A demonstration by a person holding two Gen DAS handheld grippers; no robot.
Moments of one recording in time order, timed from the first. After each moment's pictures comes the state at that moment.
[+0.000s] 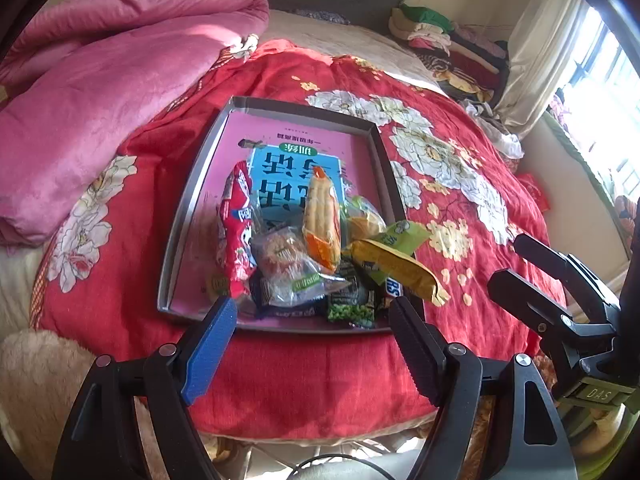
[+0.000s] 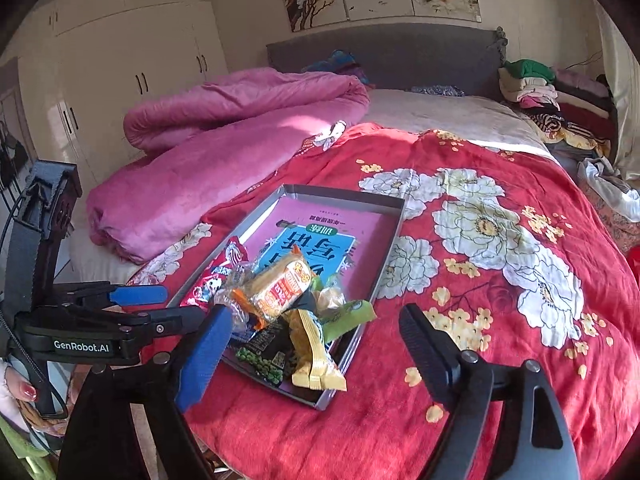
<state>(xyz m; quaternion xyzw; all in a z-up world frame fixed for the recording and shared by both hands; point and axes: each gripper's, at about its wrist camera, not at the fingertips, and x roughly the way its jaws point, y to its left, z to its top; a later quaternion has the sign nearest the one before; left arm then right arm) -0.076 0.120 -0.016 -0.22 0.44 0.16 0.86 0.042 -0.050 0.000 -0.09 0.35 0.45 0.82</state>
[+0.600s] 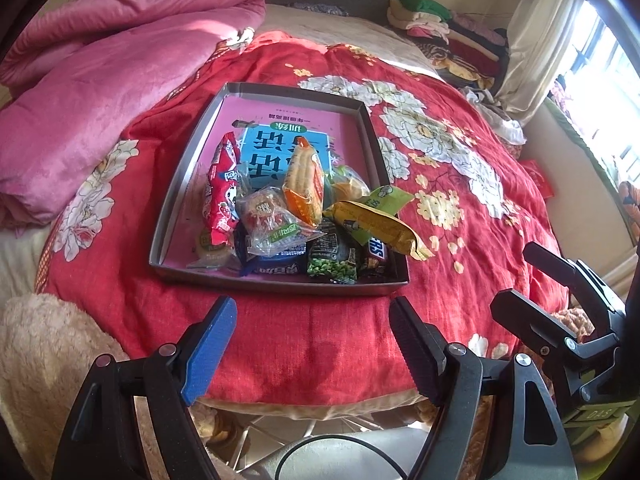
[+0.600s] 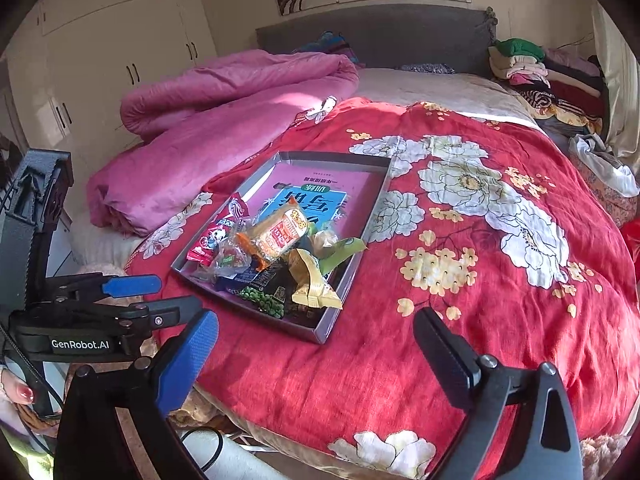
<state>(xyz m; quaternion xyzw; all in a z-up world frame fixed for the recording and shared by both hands) -0.091 0.088 -0.016 -0.20 0.46 0.16 0.85 0.015 -0.085 -0.008 -0.09 0.37 0.44 0.81</state>
